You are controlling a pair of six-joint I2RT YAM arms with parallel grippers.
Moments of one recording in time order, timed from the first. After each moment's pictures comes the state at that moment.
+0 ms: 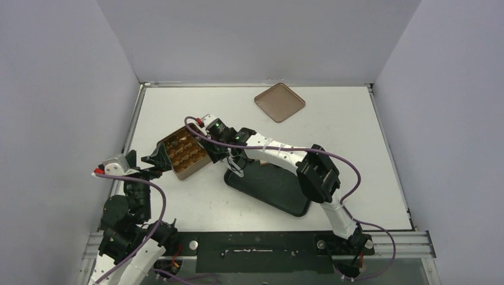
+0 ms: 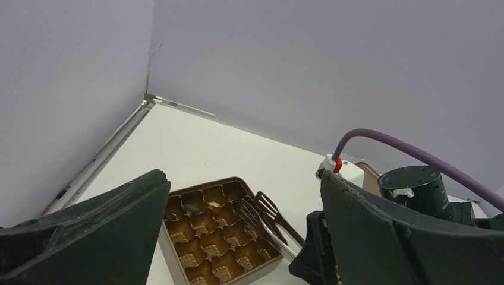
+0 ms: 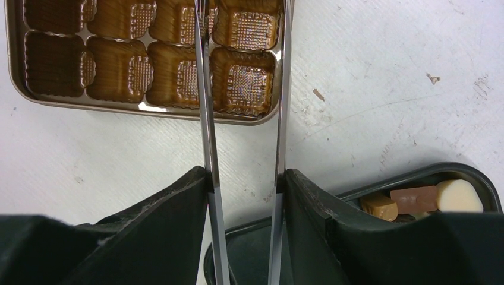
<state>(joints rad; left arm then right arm) -0.47 0.16 0.59 -0.17 -0.62 -0.20 0.98 2.15 1.82 -0.49 0.07 0.19</state>
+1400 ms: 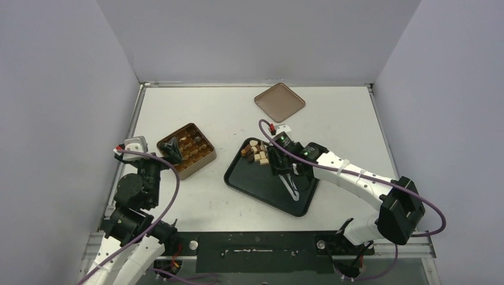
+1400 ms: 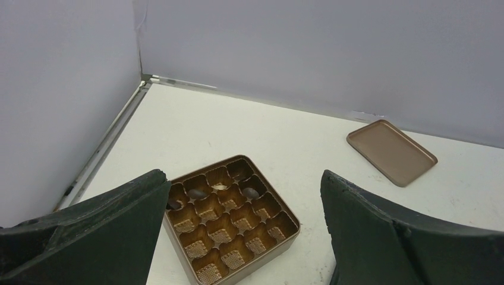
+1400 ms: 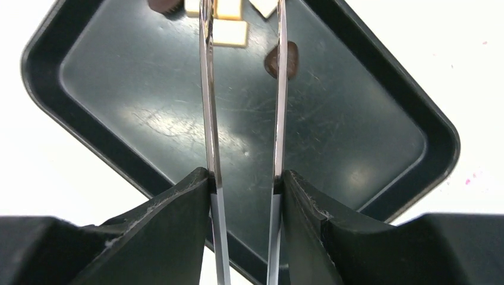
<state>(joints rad) -0.46 0.37 0.63 -0.17 -0.56 -0.15 0.82 1.41 1.07 -0.65 0.23 0.44</state>
